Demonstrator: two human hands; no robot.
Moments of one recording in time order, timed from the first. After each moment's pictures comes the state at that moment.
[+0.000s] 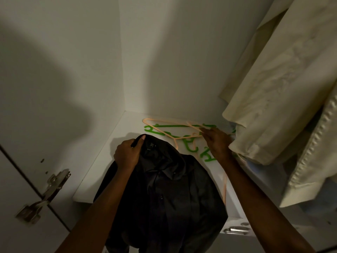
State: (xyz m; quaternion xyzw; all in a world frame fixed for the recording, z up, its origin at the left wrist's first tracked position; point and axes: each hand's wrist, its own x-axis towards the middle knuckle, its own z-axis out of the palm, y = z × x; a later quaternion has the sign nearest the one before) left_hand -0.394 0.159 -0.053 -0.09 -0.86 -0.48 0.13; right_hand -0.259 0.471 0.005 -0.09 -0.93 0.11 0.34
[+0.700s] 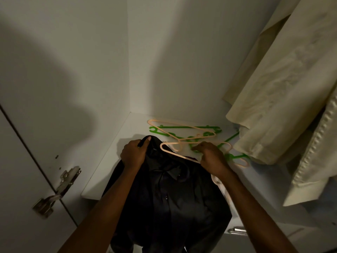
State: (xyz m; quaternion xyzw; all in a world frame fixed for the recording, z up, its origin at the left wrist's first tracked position) left_hand -0.393 0.160 -0.053 -0.08 -0.88 -0.46 0.12; right_hand -0.227 0.412 -0.003 -0.07 -0.98 0.13 0.15
